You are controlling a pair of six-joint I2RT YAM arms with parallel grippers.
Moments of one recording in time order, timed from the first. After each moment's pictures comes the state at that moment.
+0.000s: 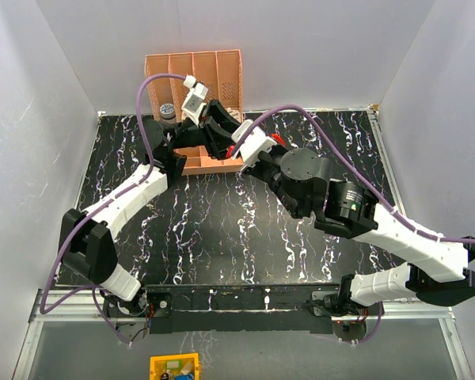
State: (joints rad) left arm -0.51 1.55 1.28 1.01 1.07 -0.84; right arm 1.20 1.24 1.61 -0.47 0.73 -0.56
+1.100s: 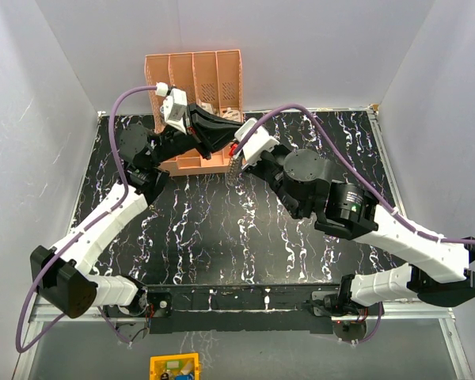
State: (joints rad) left arm -0.53 1.30 1.21 0.63 0.78 -0.44; right arm 1.20 1.23 1.59 -0.42 0.75 -0.56
